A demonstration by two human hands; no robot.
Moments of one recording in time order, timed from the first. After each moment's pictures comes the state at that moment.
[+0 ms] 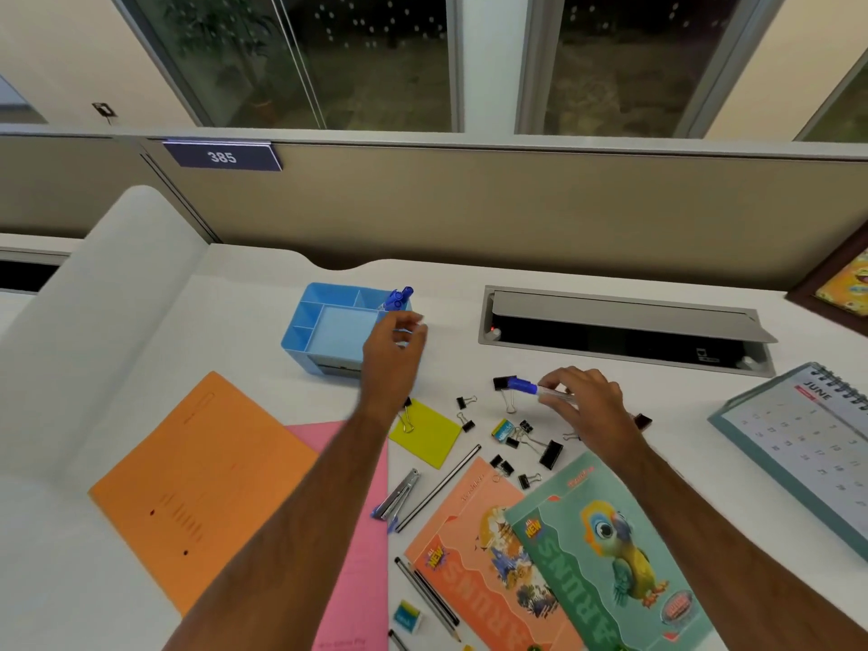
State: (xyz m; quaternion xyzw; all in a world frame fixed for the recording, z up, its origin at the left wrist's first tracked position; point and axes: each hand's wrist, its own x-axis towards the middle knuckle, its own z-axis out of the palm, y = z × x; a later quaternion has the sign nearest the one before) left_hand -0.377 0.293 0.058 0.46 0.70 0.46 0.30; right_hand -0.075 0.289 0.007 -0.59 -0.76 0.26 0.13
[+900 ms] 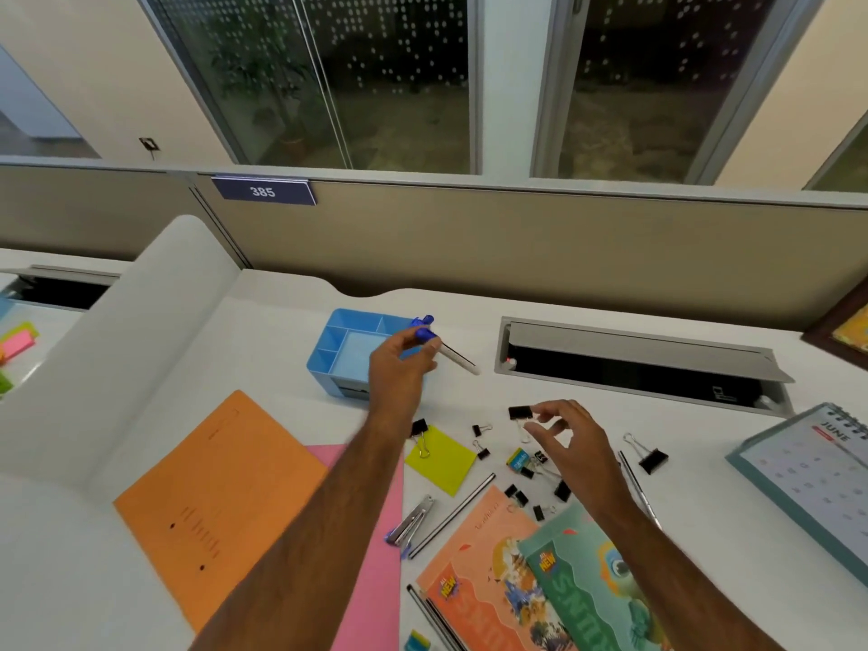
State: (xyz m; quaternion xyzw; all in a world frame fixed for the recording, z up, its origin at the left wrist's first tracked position) left_hand -0.380 0.288 0.094 0.31 0.64 0.57 0.40; right_hand -0.122 0.253 0.026 -0.56 -0.66 0.37 0.34
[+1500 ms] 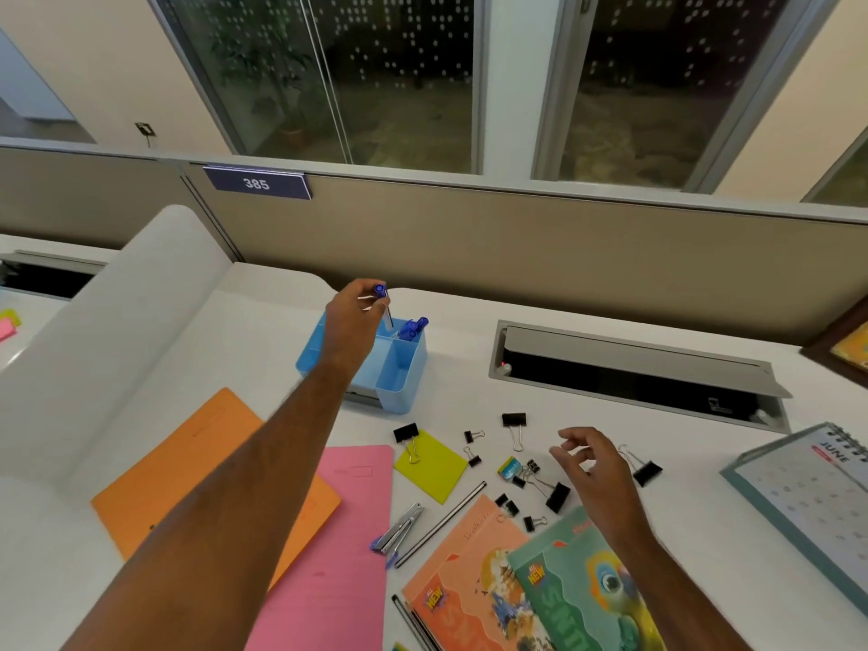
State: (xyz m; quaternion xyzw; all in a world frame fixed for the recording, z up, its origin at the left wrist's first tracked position) left_hand -0.461 0.358 0.097 0.46 0.72 0.46 0.24; right_hand -0.081 0.249 -0.011 -0.61 -0.60 0.40 0.33
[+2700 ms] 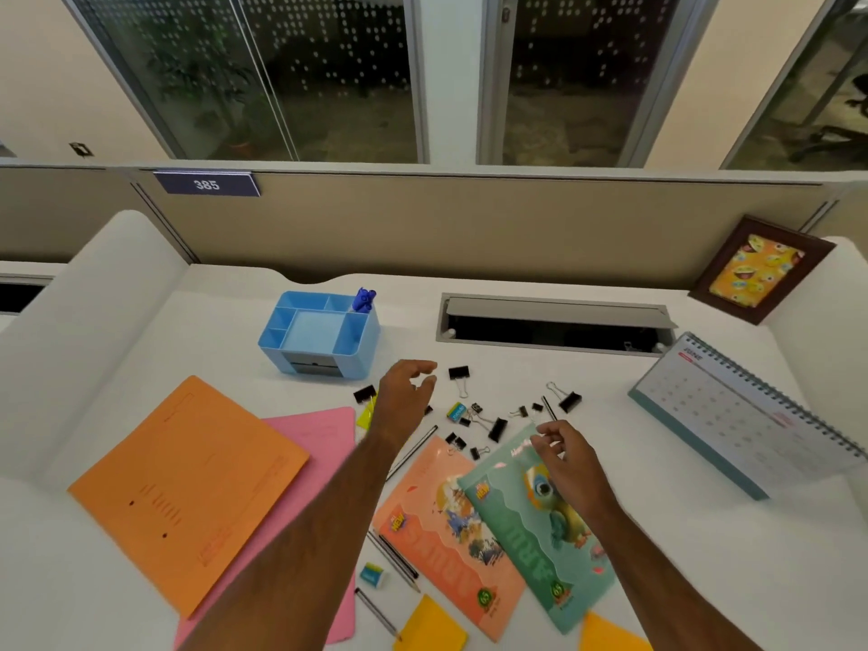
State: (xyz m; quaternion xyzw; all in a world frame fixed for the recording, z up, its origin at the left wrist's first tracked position) left_hand -0.302 0.215 0.046 0.53 0.67 0.39 0.33; right_hand -0.021 0.158 -0.013 -0.66 -0.55 0.41 0.31
